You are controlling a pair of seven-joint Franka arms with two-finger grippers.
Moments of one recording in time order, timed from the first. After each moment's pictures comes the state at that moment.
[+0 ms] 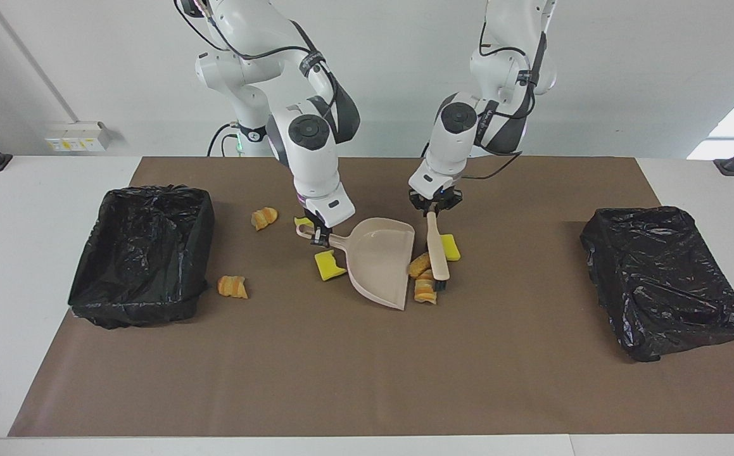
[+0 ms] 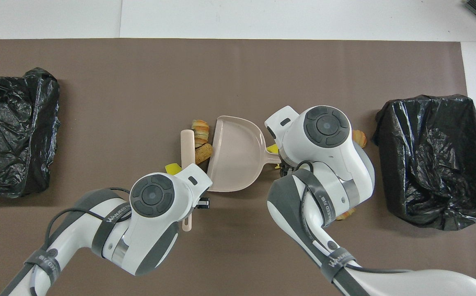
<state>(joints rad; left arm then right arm) -0.60 0.01 -0.06 -2.28 -0.07 2.24 -0.51 0.30 0.23 0.15 -1.89 -0.02 2.10 -0.96</state>
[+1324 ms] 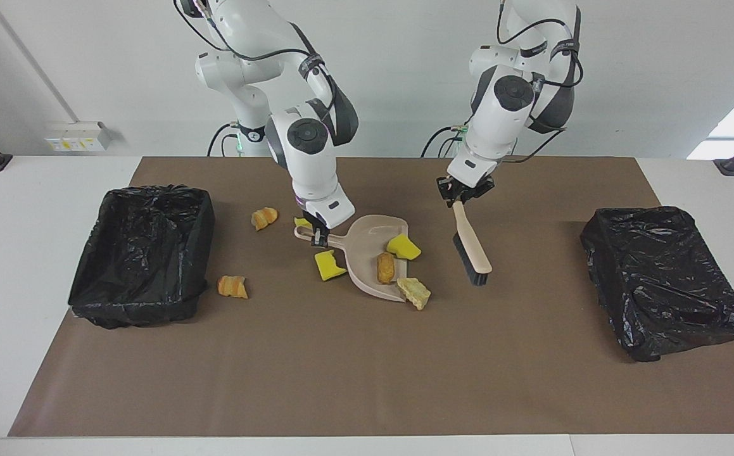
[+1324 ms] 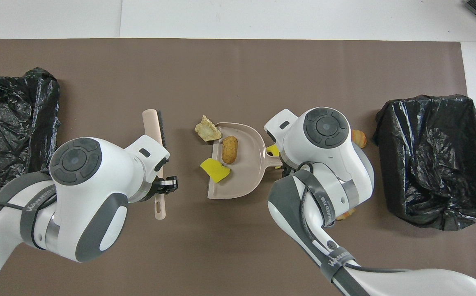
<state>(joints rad) -0.44 -0.07 -0.02 -2.18 -0.14 2.02 -0.46 0.30 0.23 0.15 -1.90 -0.02 2.09 -1.01</state>
